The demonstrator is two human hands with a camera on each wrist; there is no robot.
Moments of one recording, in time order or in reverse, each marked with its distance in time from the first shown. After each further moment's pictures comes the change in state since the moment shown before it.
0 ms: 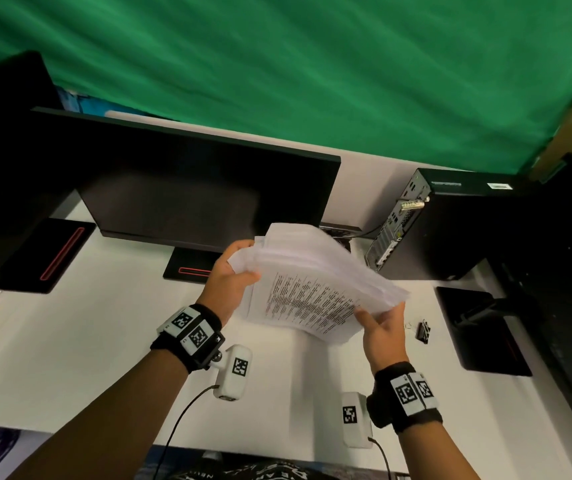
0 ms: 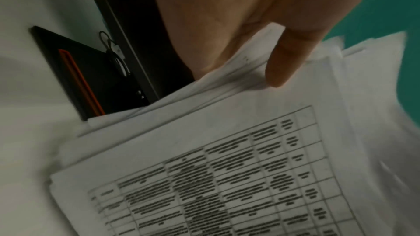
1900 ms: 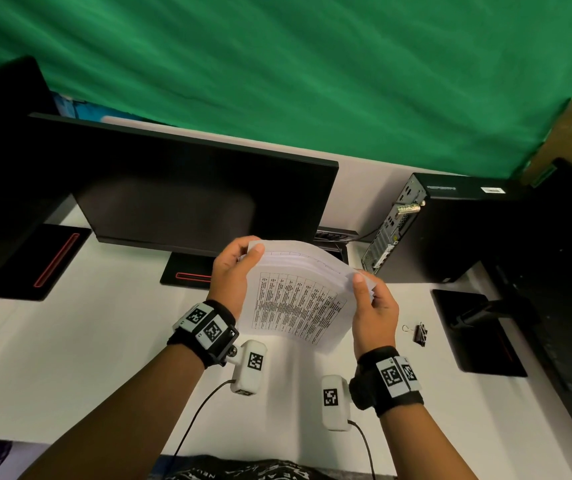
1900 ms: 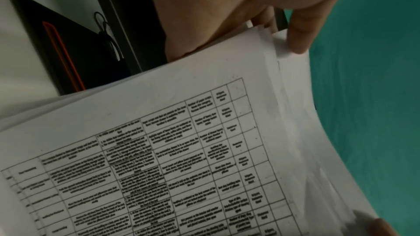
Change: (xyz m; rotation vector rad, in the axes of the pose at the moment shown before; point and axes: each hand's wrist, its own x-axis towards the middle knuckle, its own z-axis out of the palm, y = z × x) left_hand 0.005 0.010 0.019 -0.082 0.154 0.081; right_hand 0.009 -0.021 0.034 -0.037 0.137 -0.108
